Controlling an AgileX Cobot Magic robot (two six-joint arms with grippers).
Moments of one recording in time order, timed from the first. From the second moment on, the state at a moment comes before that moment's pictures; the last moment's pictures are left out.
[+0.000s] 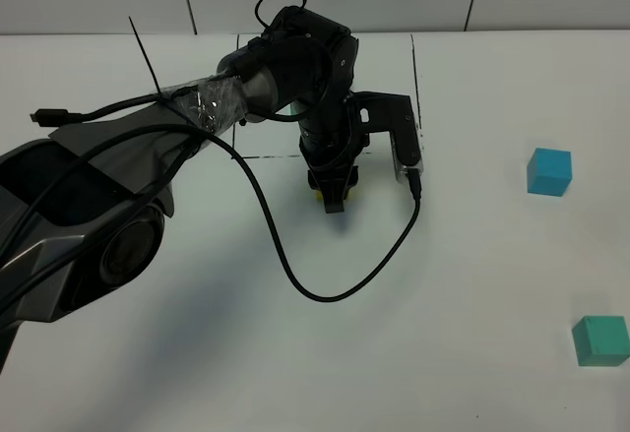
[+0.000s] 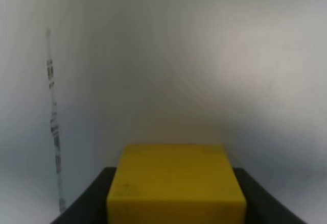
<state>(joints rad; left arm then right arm) -0.63 2.50 -2.12 -0.05 1.04 0.89 0.03 0.01 -0.50 -0.02 1.07 0.02</state>
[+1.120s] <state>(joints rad) -0.62 2.37 -2.13 0.15 1.13 0.72 0.03 0.01 -0.50 -0.02 1.07 0.02</state>
